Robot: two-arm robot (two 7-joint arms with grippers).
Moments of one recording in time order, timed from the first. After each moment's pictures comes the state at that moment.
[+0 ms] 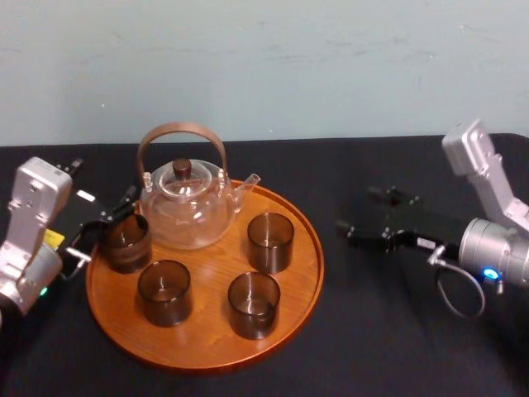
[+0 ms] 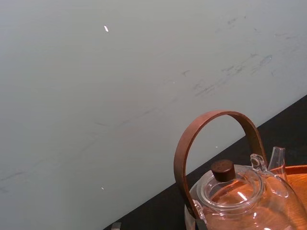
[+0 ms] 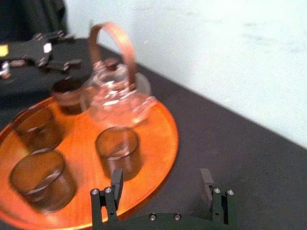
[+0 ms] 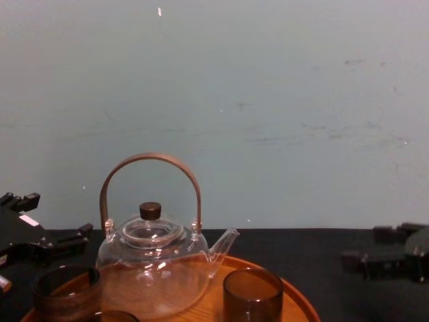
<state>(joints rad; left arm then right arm) -0.20 0.60 0.45 -1.41 -0.25 -0.12 0.03 0.27 0.63 -0.43 -1.51 0.50 0.21 0.52</state>
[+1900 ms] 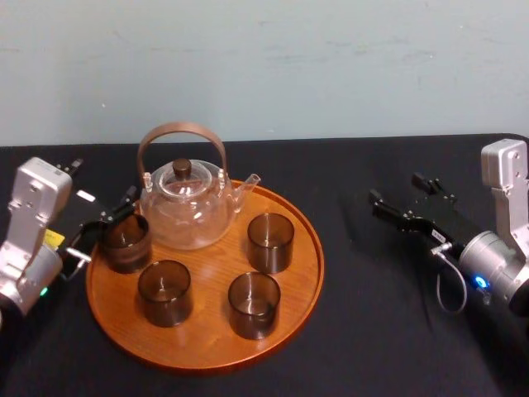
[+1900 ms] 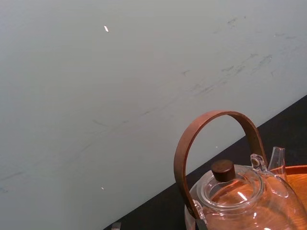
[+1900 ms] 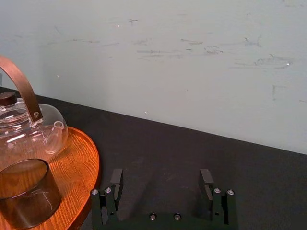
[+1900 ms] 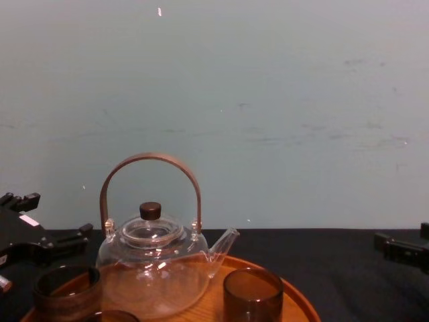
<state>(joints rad) -0.20 0.60 0.45 -1.41 -0.25 -0.12 0.03 0.18 0.40 -0.25 -1.36 0.41 0.01 0.32</state>
